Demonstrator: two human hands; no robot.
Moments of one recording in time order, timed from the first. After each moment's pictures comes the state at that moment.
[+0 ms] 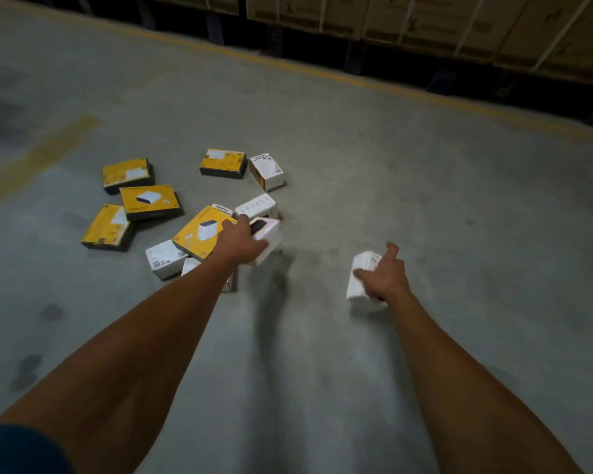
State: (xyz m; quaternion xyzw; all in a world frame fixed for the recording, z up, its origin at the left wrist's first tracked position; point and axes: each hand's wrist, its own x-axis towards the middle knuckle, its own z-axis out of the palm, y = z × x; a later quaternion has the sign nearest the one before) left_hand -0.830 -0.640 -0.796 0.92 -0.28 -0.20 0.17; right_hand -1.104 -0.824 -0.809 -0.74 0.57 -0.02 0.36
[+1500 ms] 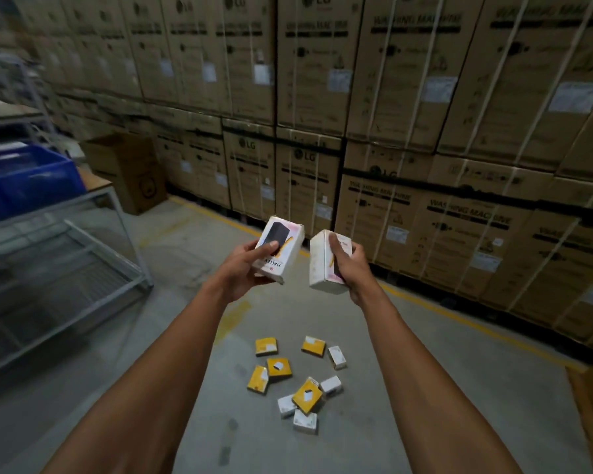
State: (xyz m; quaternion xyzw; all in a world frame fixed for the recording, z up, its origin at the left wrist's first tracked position) left_hand -0.829 -0.294 0.253 0.59 -0.19 -0.33 0.71; right_hand -0.946 -0.519 0.238 -0.63 0.30 -0.20 0.69
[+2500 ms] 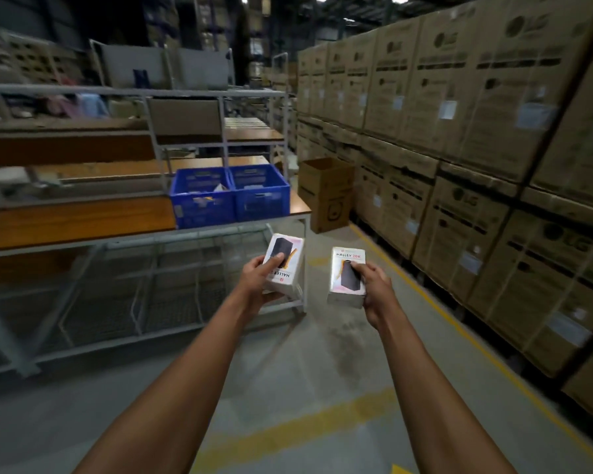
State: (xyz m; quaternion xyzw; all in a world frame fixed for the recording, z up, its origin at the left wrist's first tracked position) left_hand -0.426 -0.009 0.245 0.59 0.11 0.01 0.80; right_hand -0.376 -0.267 0.219 -0.58 0.06 0.00 0.81
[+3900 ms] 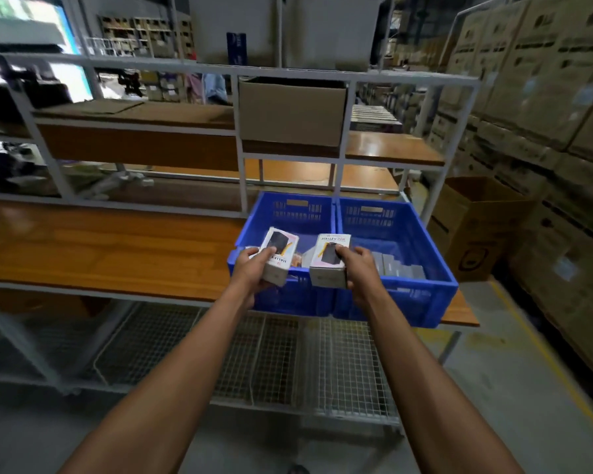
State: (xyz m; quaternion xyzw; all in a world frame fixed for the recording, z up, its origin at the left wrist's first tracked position) left_hand 0.239 0.458 0.213 0.57 0.31 0.18 0.74; right_hand 0.357 0.262 0.222 -0.68 -0.02 0.19 0.71
